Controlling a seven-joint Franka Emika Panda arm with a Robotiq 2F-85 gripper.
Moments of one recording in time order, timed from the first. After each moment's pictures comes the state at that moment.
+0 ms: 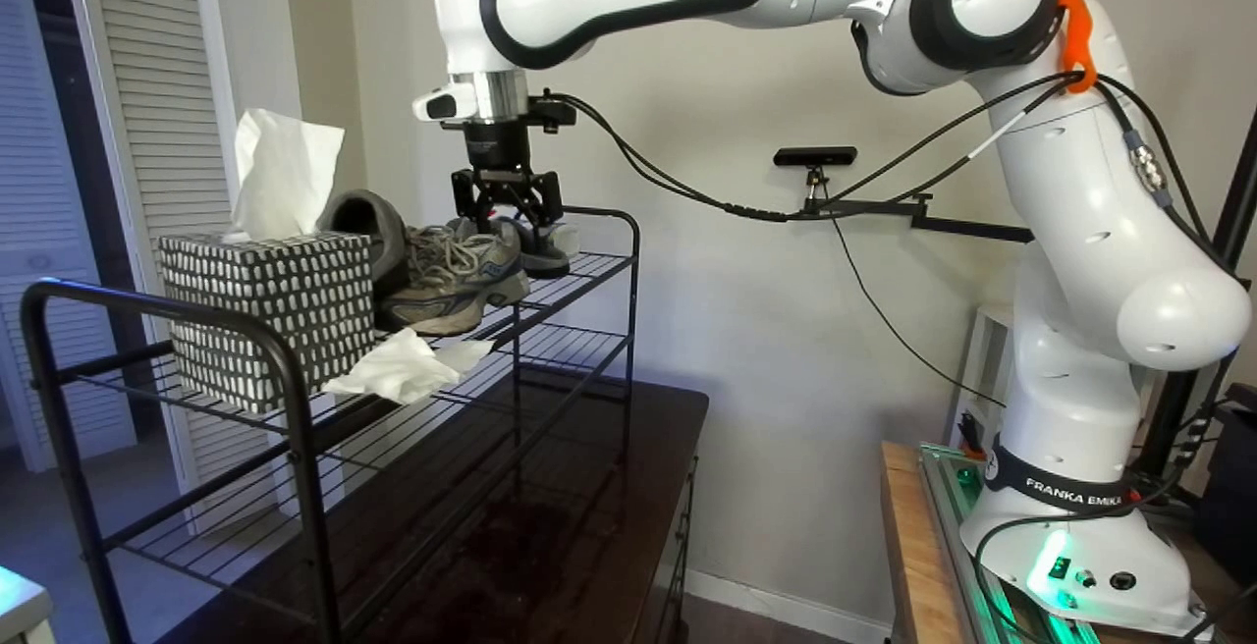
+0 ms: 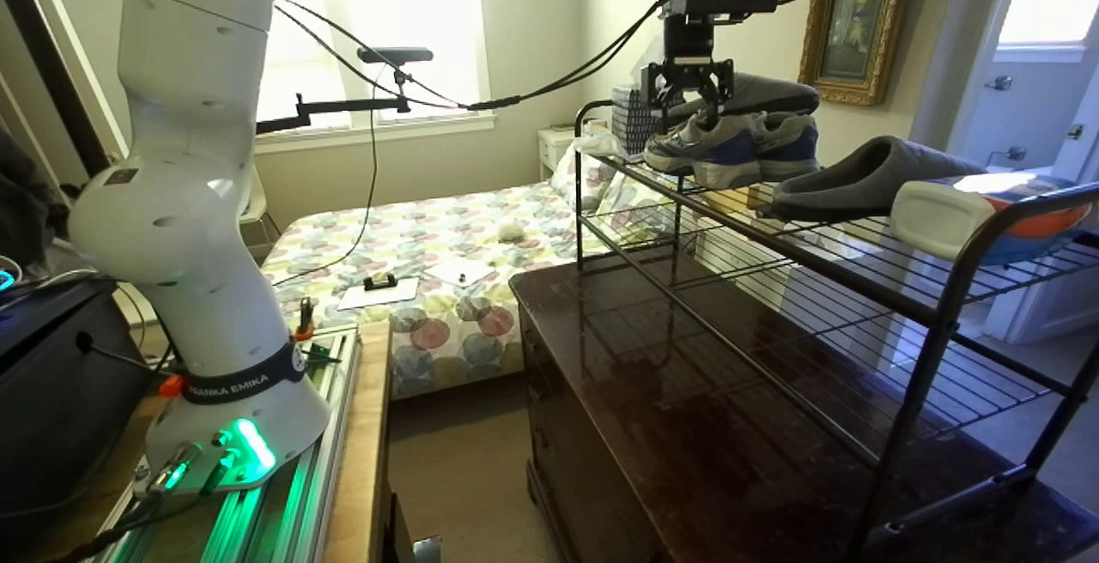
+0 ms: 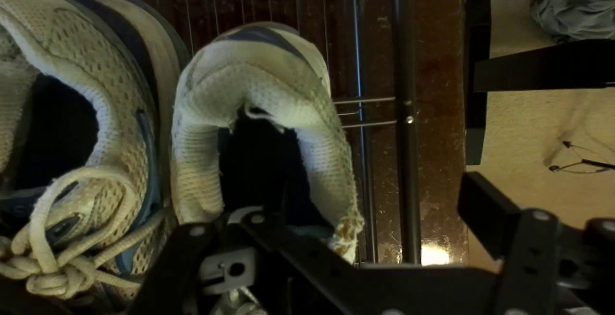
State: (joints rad) arm 0.13 0.42 0.12 -1.33 -0.27 1.68 -1.26
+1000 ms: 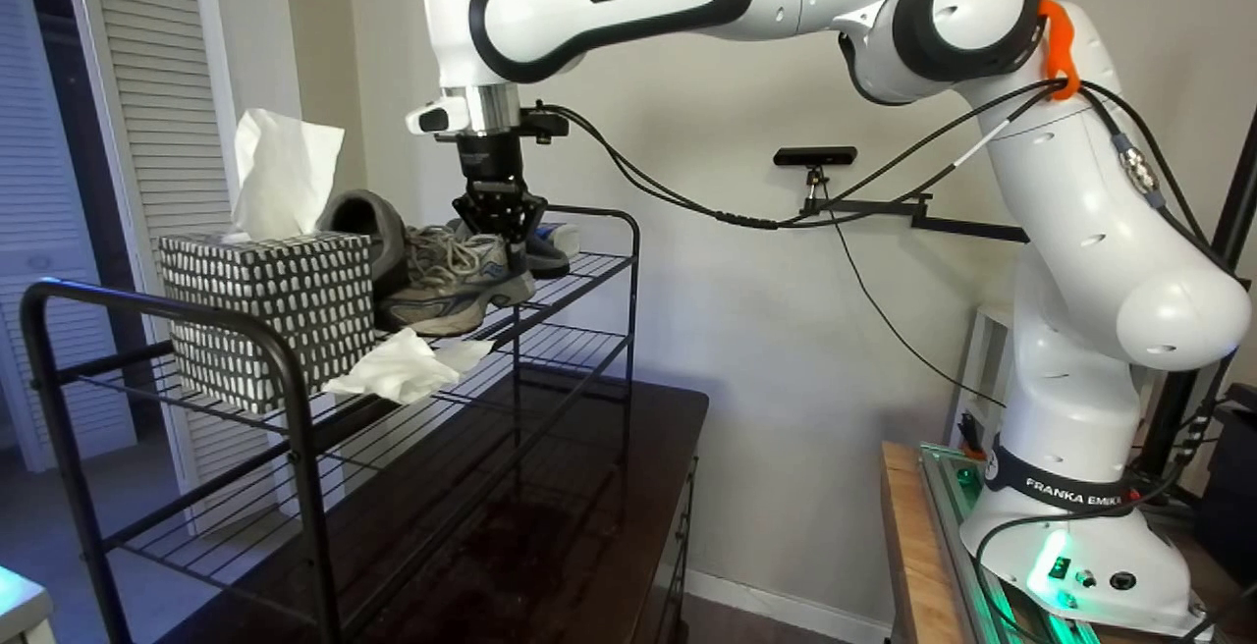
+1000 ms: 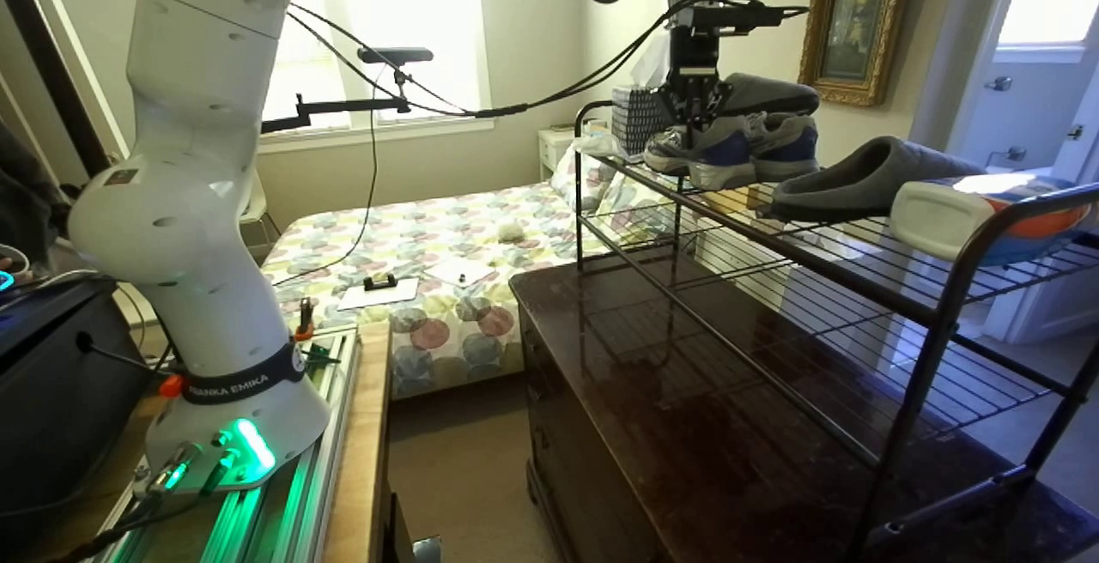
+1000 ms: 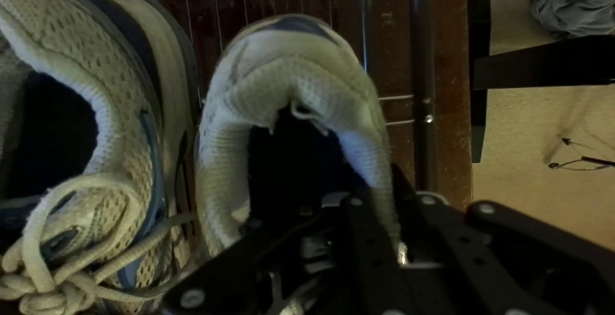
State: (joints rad) arm 0.13 0.47 0.12 -1.29 -0.27 1.68 -1.26
